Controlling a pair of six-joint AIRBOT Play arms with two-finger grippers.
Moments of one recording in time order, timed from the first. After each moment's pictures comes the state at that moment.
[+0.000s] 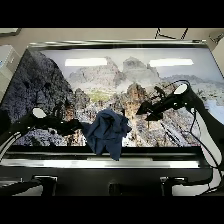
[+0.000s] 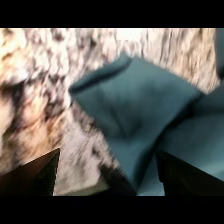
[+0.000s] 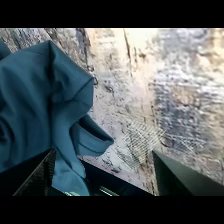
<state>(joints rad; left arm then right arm) -0.09 -1.36 0.79 0.87 -1.01 -1.48 -0.01 -1.62 1.25 -0.88 1.36 1.45</state>
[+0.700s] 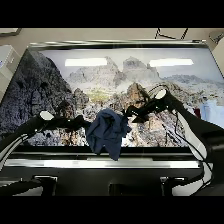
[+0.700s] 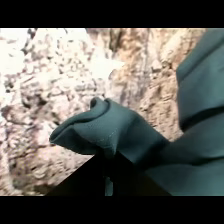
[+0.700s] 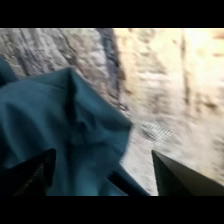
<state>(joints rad) -0.17 -1.38 0.76 0.73 -0.78 -1.49 0.16 -1.74 1.24 -0.81 1.18 1.50</state>
